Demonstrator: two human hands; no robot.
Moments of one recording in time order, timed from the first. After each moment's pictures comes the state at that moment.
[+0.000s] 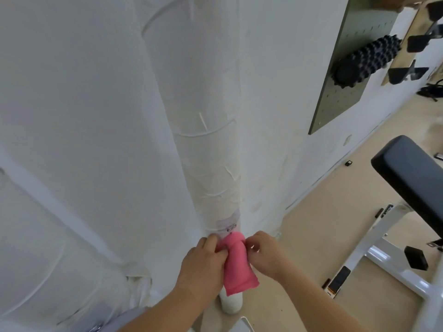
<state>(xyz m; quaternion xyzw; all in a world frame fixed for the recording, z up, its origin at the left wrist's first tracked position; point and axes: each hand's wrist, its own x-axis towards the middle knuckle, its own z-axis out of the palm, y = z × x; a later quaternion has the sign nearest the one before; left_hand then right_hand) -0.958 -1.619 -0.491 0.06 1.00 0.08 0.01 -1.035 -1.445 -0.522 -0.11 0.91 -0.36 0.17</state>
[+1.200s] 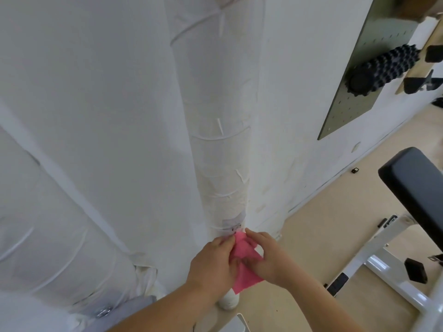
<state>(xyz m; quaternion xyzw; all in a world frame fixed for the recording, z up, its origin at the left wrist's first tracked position) -0.954 -1.604 -0.477 -0.02 0.97 0.24 0.03 -1.017 -1.433 -0.489 -0.15 0.89 -0.39 0.20</state>
